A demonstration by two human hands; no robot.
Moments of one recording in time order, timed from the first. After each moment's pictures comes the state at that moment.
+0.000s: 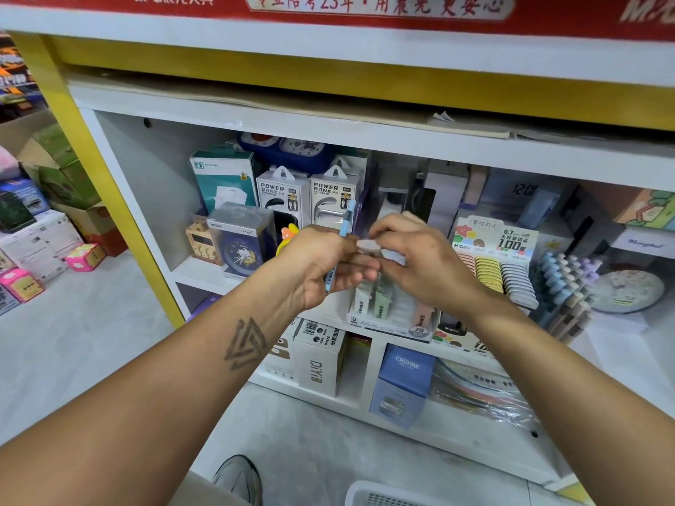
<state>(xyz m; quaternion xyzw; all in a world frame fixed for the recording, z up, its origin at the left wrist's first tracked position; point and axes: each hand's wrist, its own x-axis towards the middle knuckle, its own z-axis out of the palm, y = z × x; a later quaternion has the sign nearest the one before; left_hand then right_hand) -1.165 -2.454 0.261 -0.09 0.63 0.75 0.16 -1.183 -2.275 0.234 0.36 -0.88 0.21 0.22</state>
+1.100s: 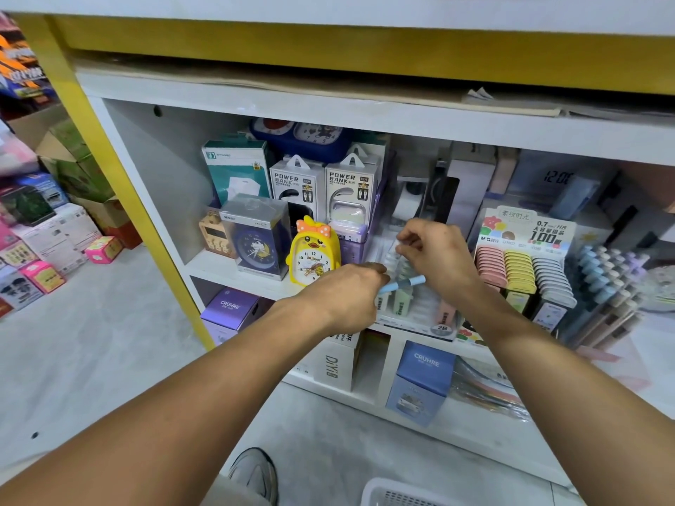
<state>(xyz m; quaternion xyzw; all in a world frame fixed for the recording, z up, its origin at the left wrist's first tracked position) -1.167 -2.460 0.211 0.25 0.96 0.10 0.06 -1.227 -2.283 0.188 0.11 -0.93 0.30 0.17</state>
